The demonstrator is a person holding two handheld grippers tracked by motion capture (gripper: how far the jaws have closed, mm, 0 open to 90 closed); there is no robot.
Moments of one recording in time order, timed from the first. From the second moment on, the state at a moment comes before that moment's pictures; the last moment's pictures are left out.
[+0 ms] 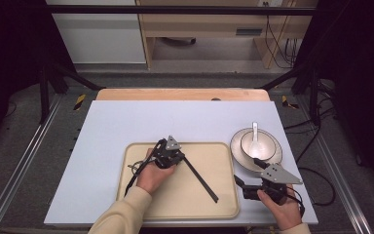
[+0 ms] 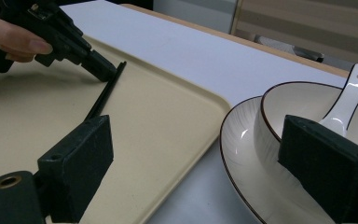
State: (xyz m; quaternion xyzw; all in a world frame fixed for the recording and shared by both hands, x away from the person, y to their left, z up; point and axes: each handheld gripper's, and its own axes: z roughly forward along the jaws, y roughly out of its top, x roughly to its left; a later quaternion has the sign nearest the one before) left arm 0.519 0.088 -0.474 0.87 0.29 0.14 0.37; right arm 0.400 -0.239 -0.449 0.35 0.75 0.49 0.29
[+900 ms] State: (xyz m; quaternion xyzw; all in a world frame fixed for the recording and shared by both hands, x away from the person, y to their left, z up) left arm 0.522 0.018 -0.474 0.90 0.19 0.10 0.37; right arm 0.405 -0.249 -0.453 0.40 0.73 0.47 0.29
